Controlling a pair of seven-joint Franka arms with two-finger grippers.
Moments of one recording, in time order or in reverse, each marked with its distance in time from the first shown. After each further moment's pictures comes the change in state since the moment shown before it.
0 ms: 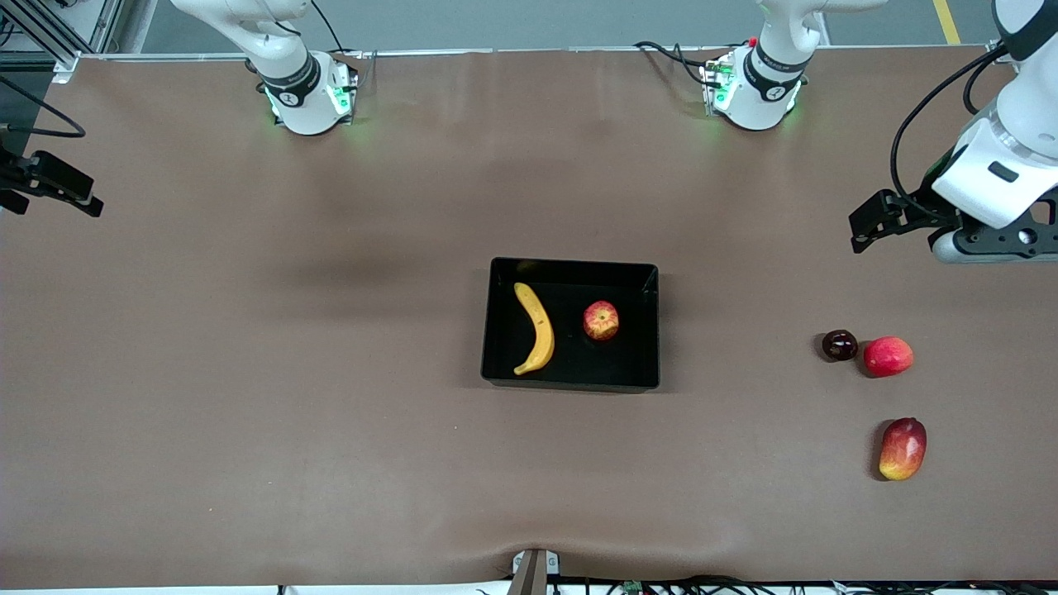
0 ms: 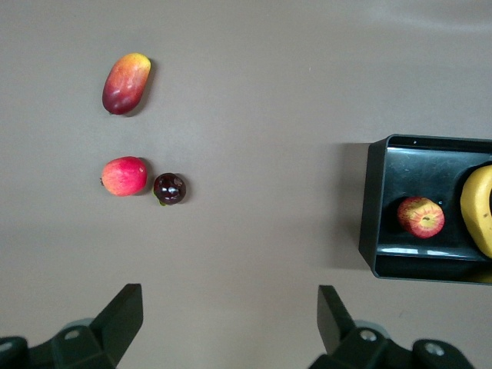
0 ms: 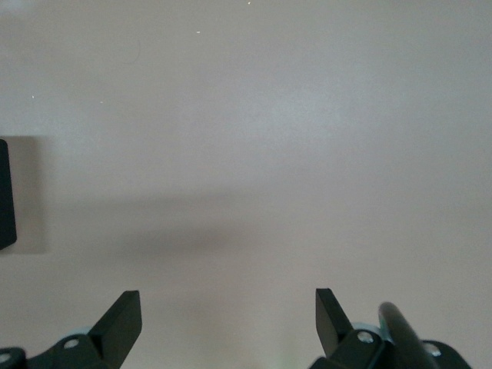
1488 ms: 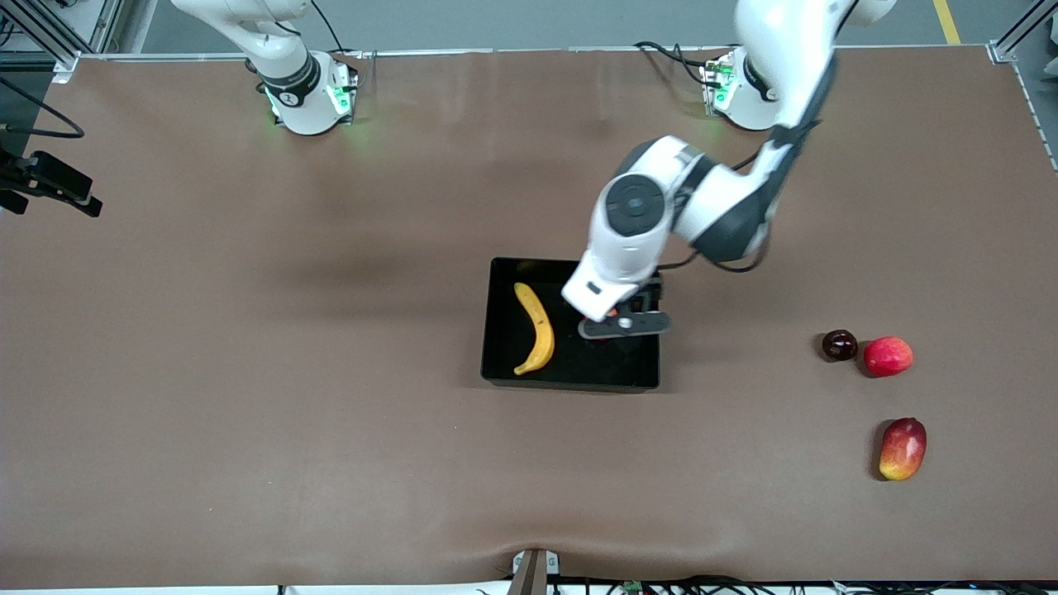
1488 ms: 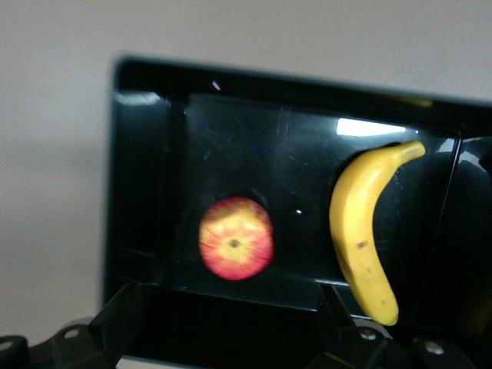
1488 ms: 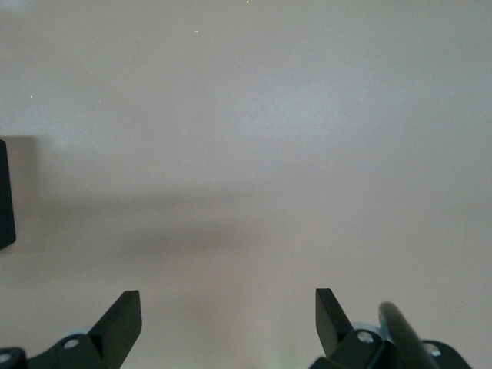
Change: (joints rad) left arm -0.477 0.504 -0.039 0.005 0.071 0.403 -0.648; right arm -0.003 0.001 0.000 0.000 0.000 -0.002 0.000
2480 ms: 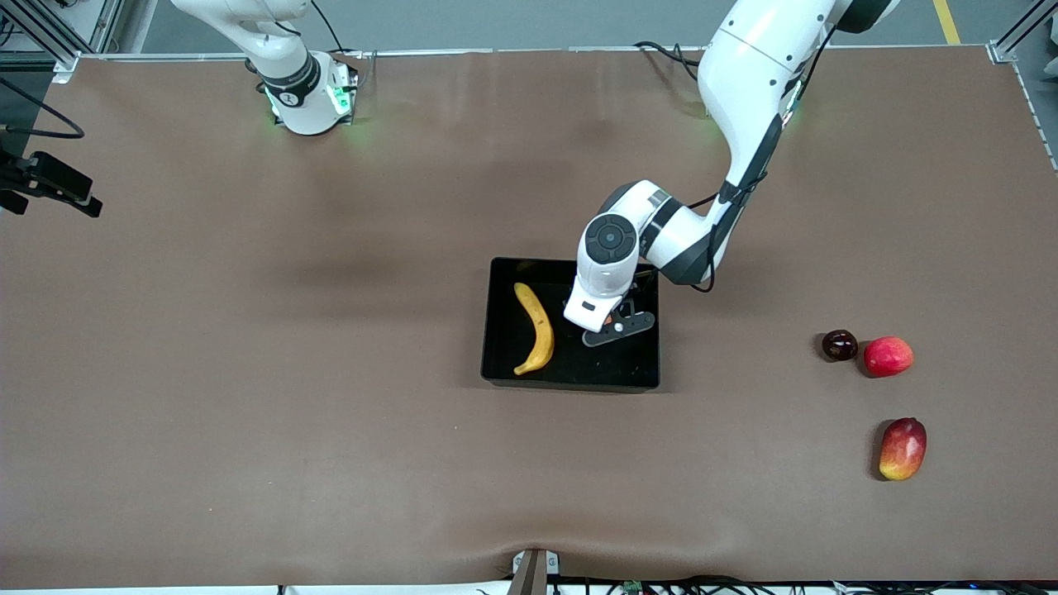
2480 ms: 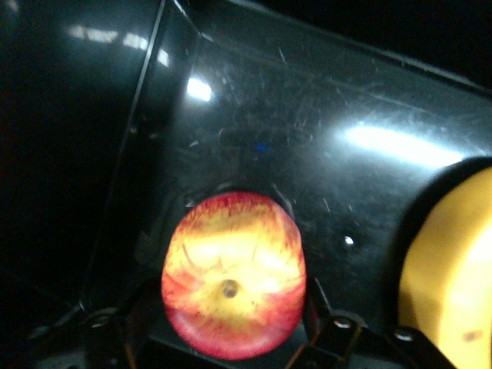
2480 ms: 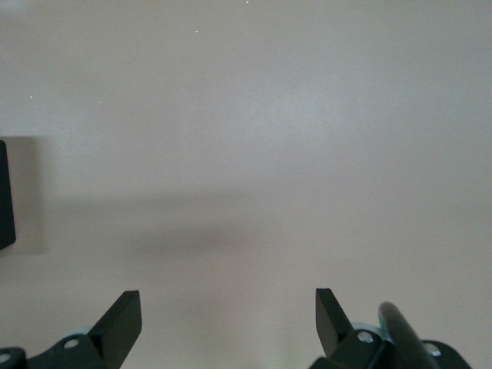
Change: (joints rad) left arm -0.018 0.088 0.034 -0.180 0.053 0.264 -0.225; right arm 0.000 0.001 0.000 0.000 0.000 0.003 0.000
